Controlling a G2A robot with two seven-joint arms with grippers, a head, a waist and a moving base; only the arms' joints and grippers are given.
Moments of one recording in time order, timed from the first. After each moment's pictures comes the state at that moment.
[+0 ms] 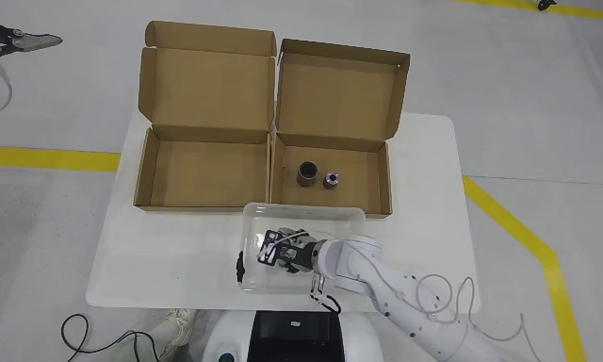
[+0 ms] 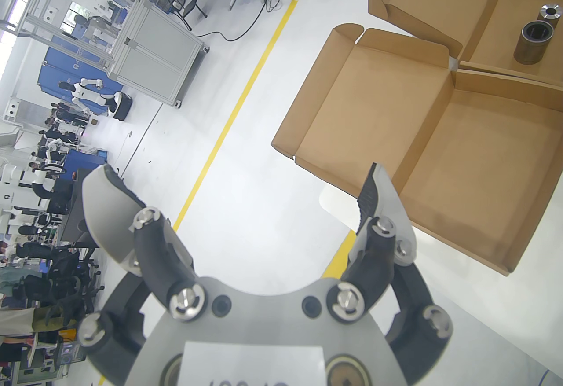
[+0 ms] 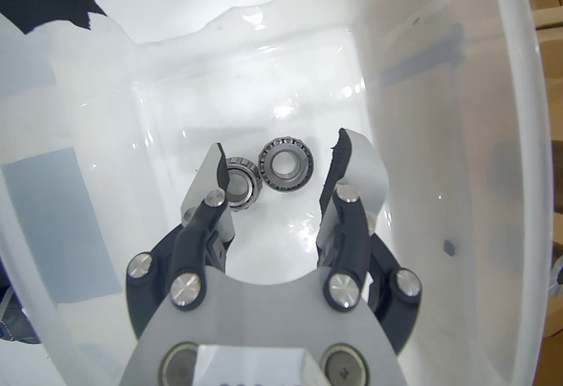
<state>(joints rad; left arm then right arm) 0.40 -0.15 -1.00 -1.50 0.90 -0.88 -0.13 -1.12 -1.28 0.62 -1.63 -1.33 -0.43 0.71</state>
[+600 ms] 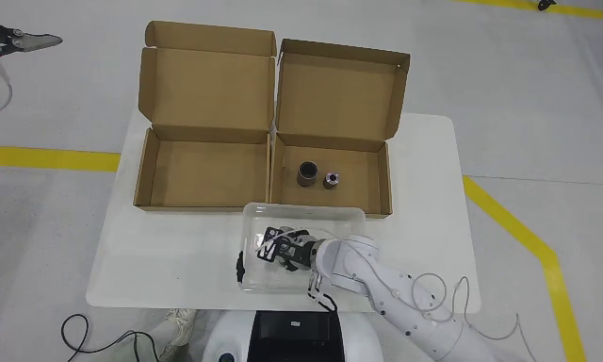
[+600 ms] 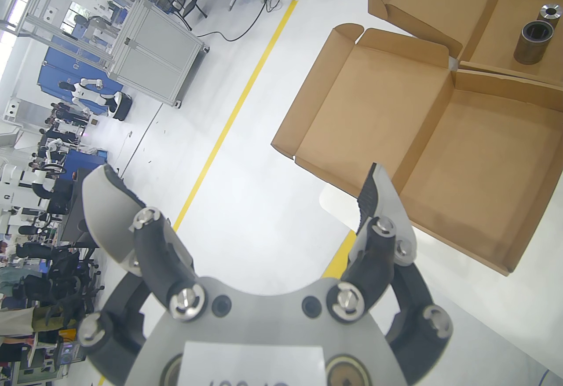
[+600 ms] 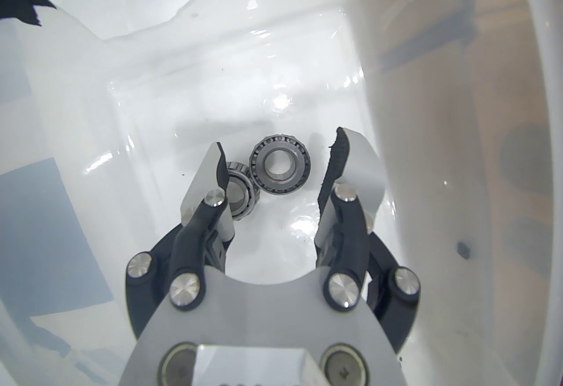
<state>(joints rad) 0.40 -0.15 -1.00 -1.50 0.90 -0.88 -0.13 -1.12 -1.29 0.62 -1.60 -1.34 -0.39 0.69</state>
